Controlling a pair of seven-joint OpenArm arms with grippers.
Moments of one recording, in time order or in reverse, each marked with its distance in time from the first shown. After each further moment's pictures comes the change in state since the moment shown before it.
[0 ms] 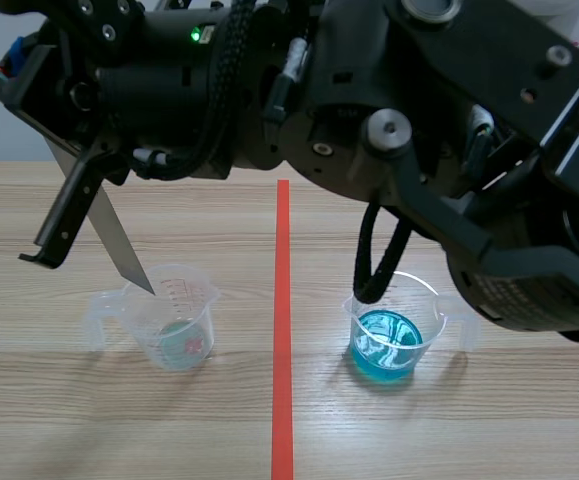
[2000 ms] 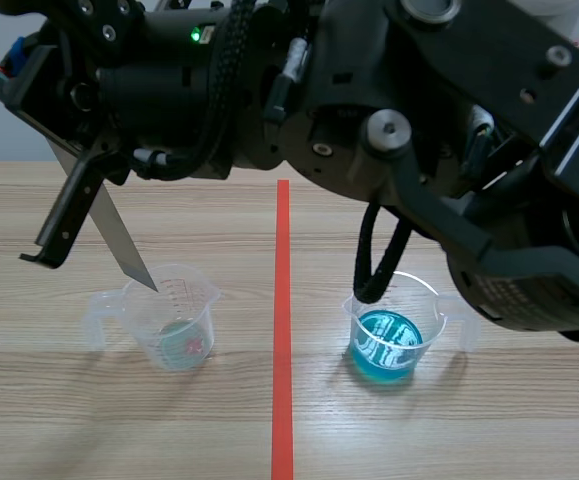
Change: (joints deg) left arm 0.0 0.0 0.0 0.0 0.0 0.0 0.0; right arm 0.0 0.0 0.0 0.0 -0.2 0.0 0.0
